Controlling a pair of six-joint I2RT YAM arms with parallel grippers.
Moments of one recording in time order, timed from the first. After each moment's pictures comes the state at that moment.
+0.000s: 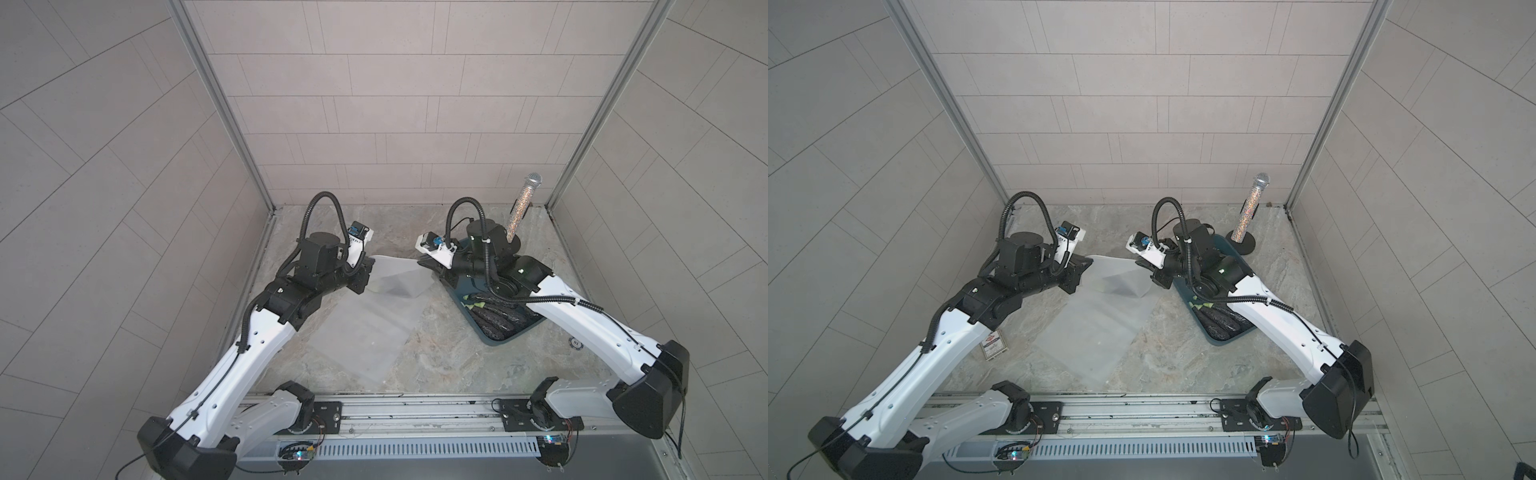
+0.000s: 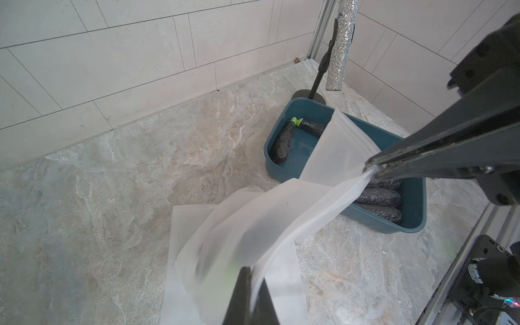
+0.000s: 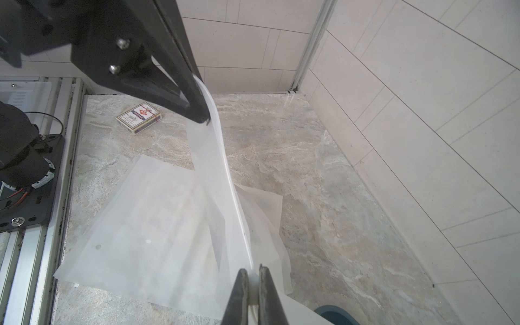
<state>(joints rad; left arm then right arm) -0.44 1.04 1.10 -0.60 0.20 0.01 0.59 1.30 1.23 -0.42 -0.37 -0.45</state>
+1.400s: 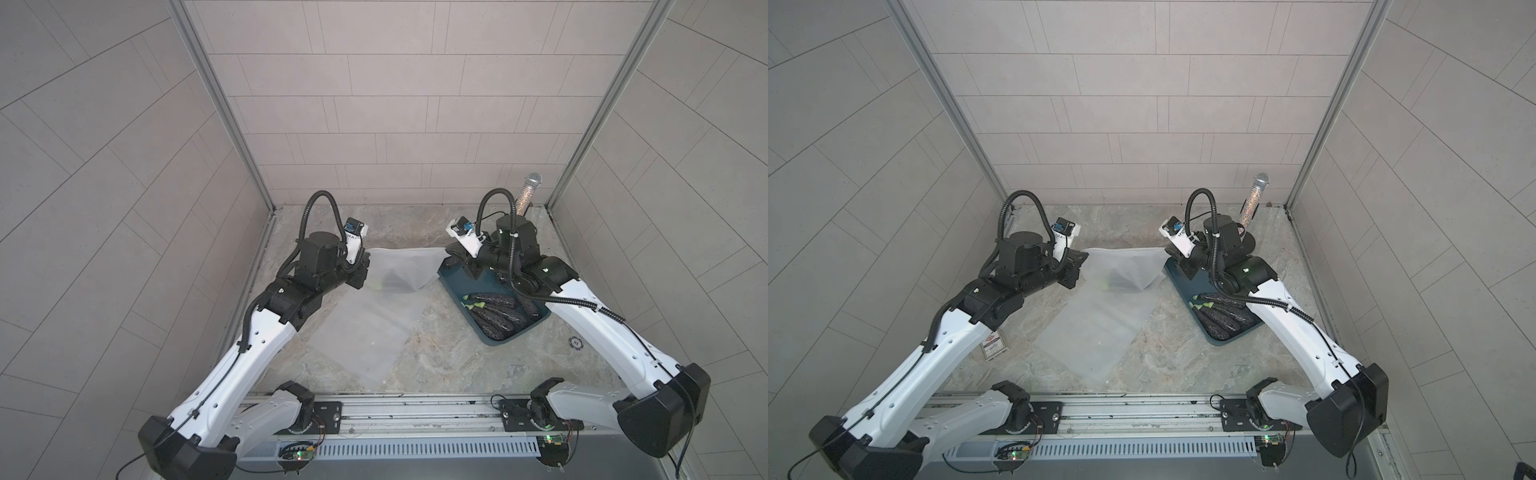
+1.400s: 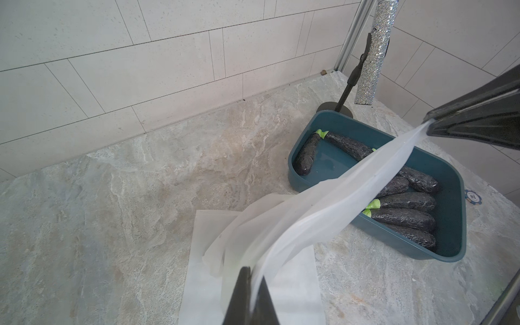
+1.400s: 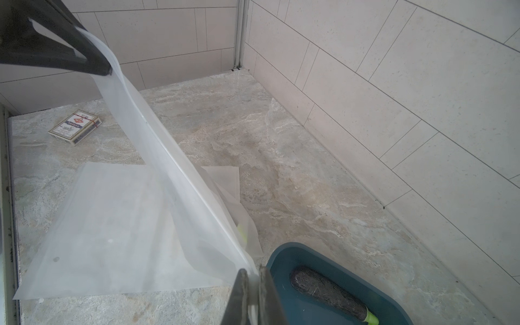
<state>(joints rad) -0.44 1.04 1.09 -0.56 0.09 -0.01 0.42 1.22 1.18 -0.45 -0.33 -0.37</state>
